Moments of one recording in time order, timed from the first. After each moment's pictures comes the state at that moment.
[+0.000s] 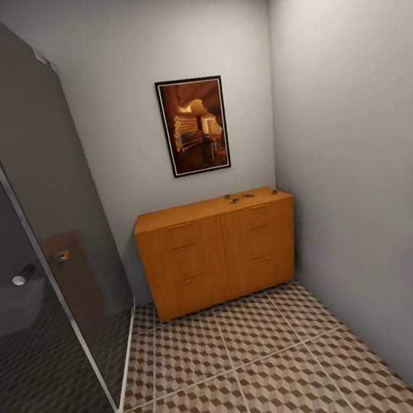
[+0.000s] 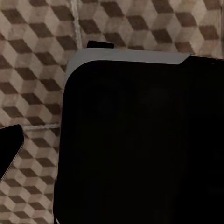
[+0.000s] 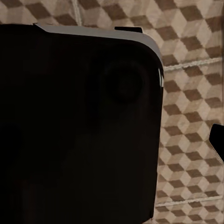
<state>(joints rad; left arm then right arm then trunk) 0.00 0.00 0.02 -0.04 0.10 -0.06 0.00 0.00 0.00 0.01 0.00 0.01 -0.05 0.00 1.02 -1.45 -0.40</state>
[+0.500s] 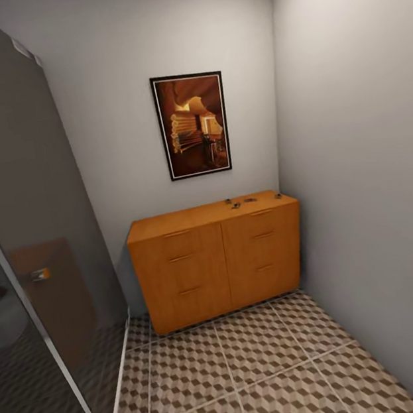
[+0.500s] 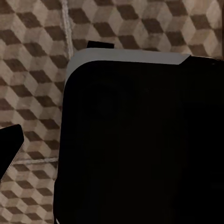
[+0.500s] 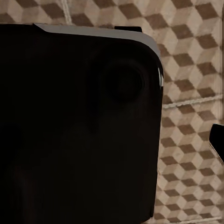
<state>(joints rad) 0.00 0.00 0.02 -0.04 0.10 -0.06 0.00 0.00 0.00 0.01 0.00 0.01 -0.05 0.00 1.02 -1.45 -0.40</state>
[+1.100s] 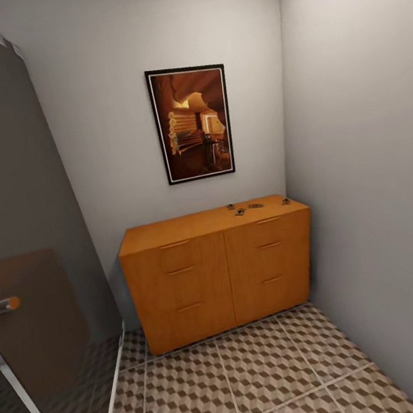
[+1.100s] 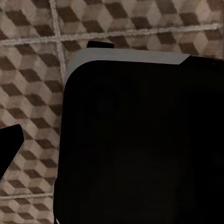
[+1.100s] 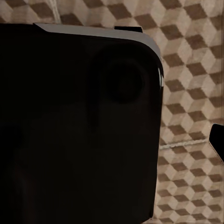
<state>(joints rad) 0.00 0.00 0.02 -0.04 0.10 -0.06 0.00 0.00 0.00 0.01 0.00 0.01 -0.05 0.00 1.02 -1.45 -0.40</state>
